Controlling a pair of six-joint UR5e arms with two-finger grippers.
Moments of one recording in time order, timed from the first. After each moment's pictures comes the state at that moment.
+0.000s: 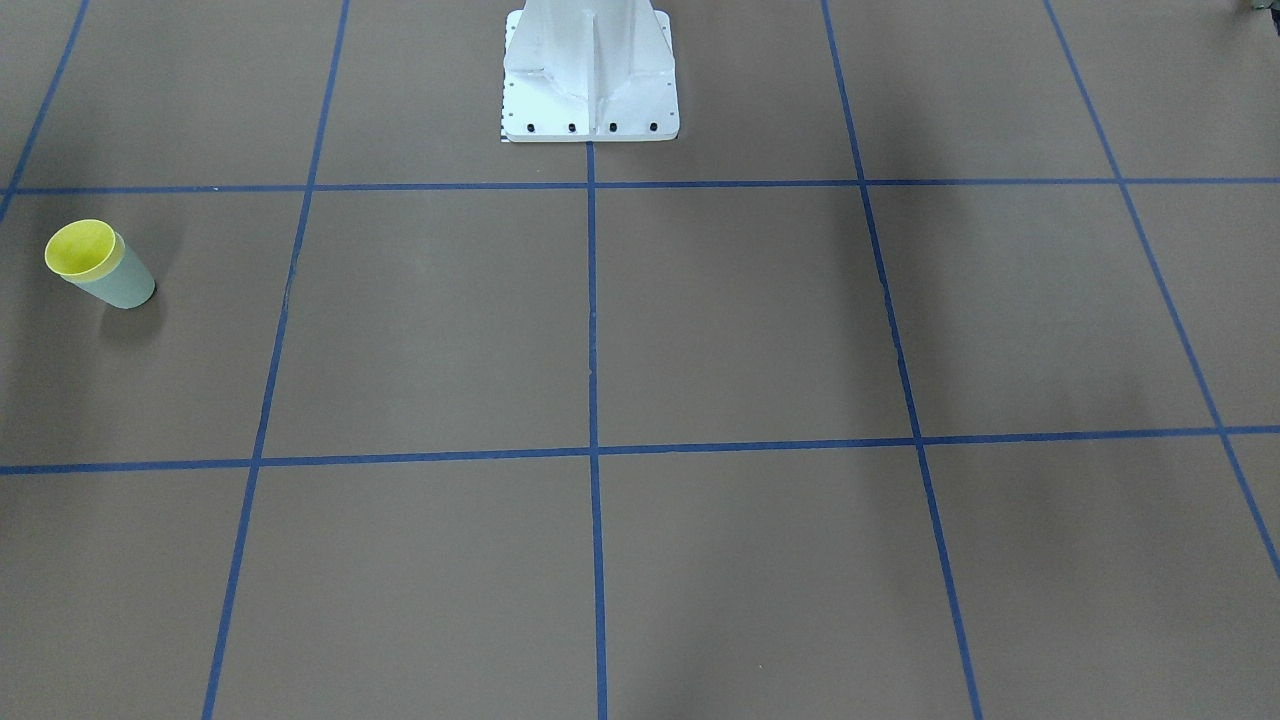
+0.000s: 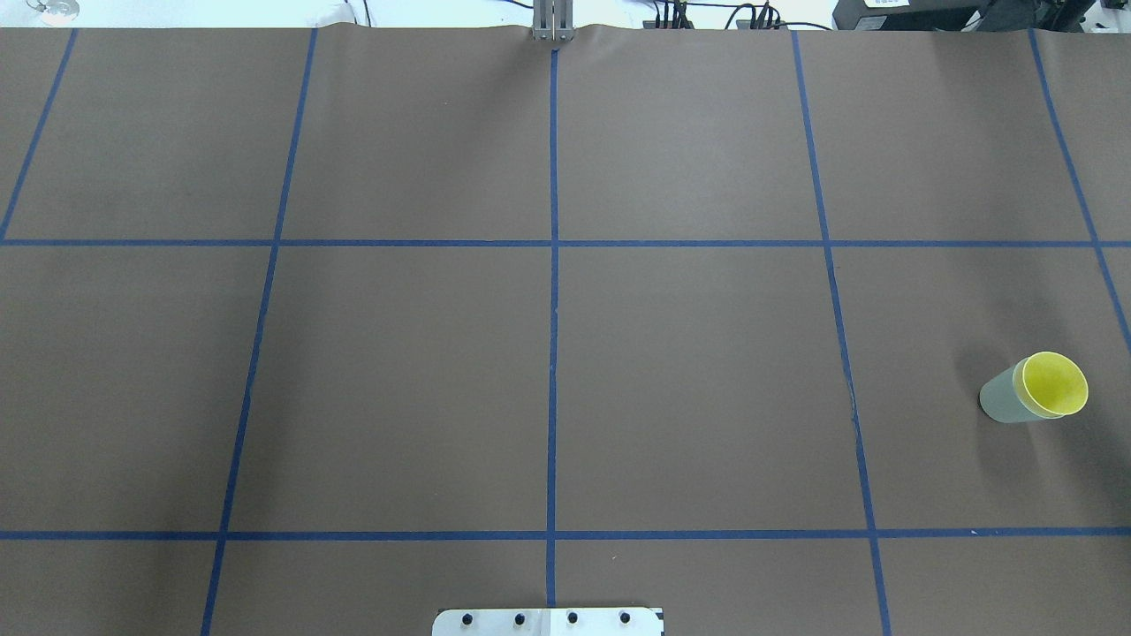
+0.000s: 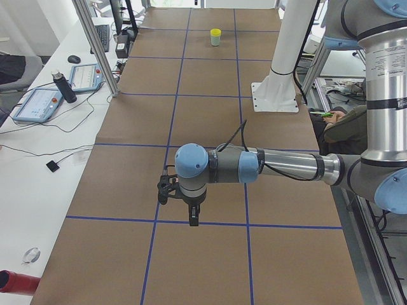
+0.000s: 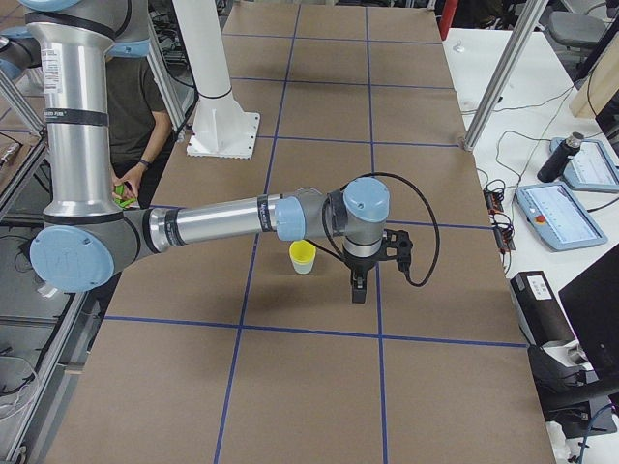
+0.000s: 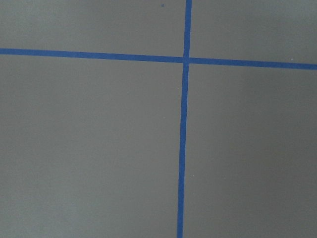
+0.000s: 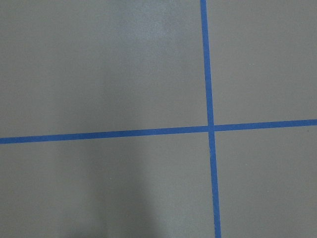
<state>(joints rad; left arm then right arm) -1.63 -1.42 -1.81 -1.44 -2.31 0.11 1.52 -1.58 1.77 -1.65 2.32 0.11</state>
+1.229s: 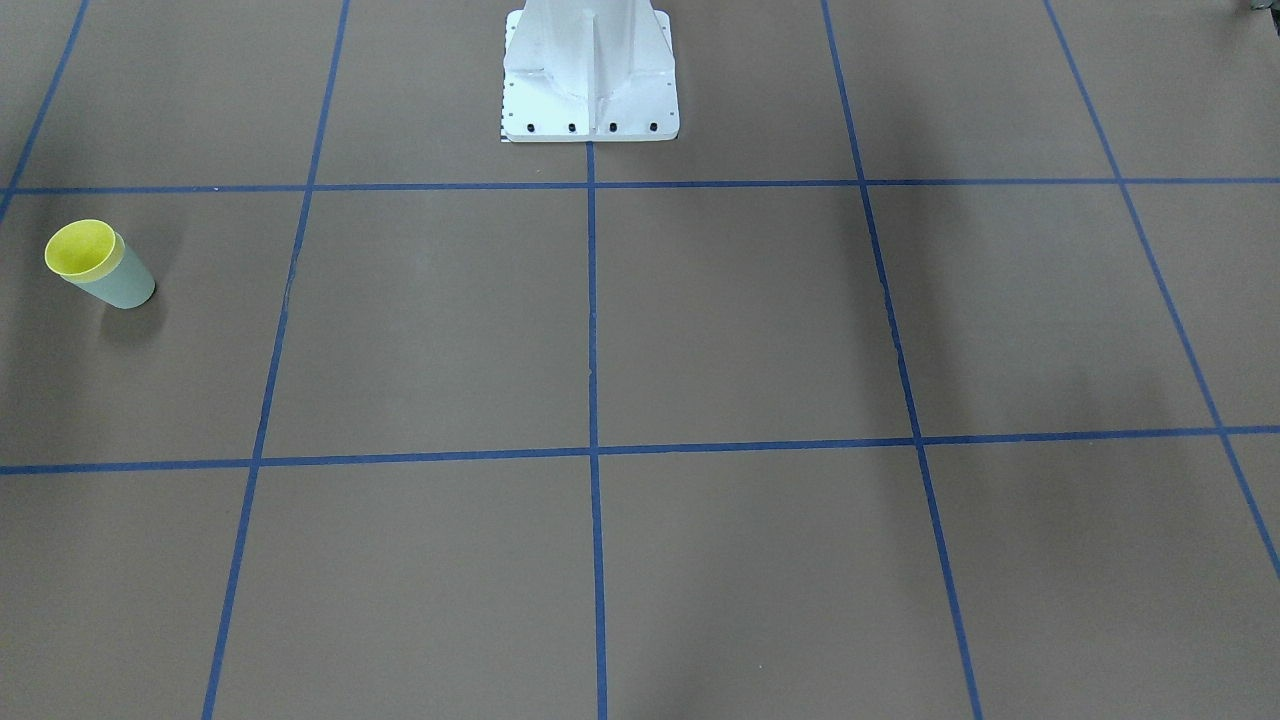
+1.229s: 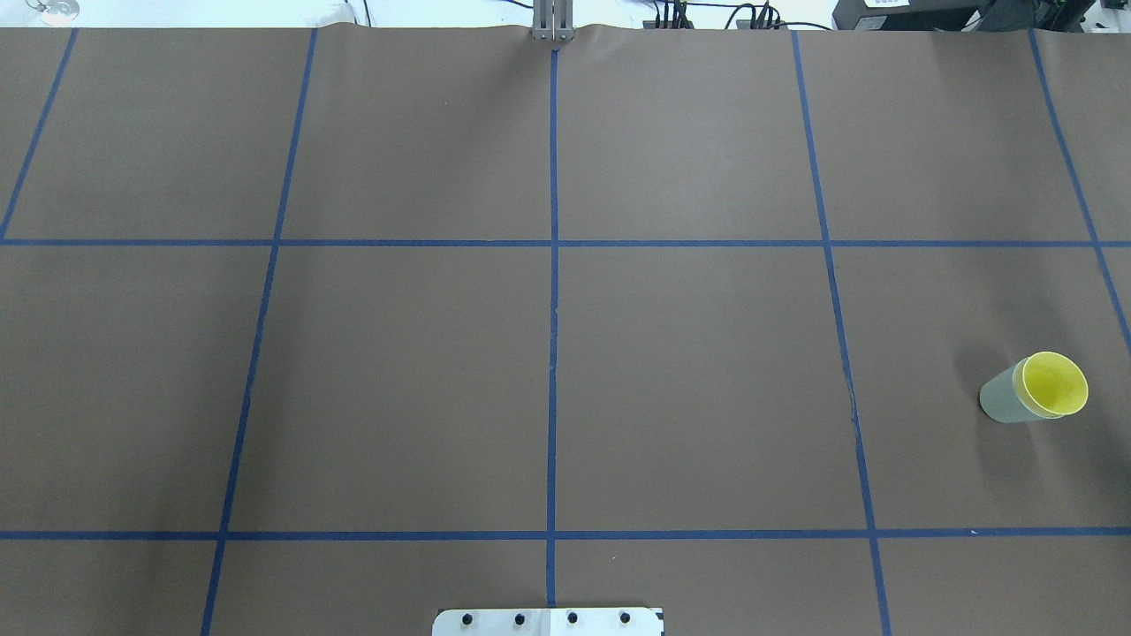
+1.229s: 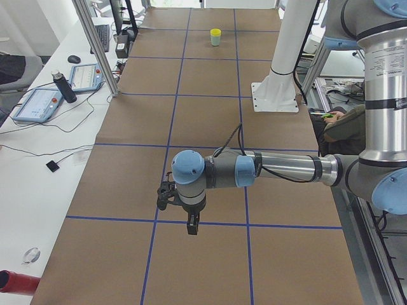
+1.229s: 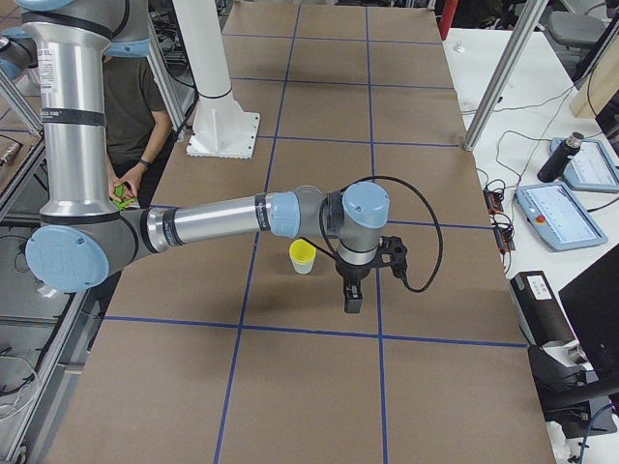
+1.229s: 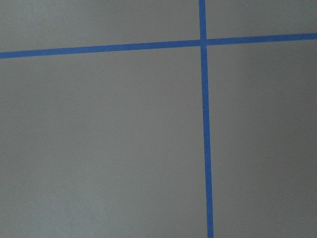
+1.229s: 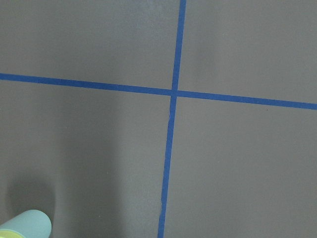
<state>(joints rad) -1.63 -1.43 -1.77 -1.43 -2.33 0.16 1.55 -1.58 1.78 -1.77 2.28 -0.07</state>
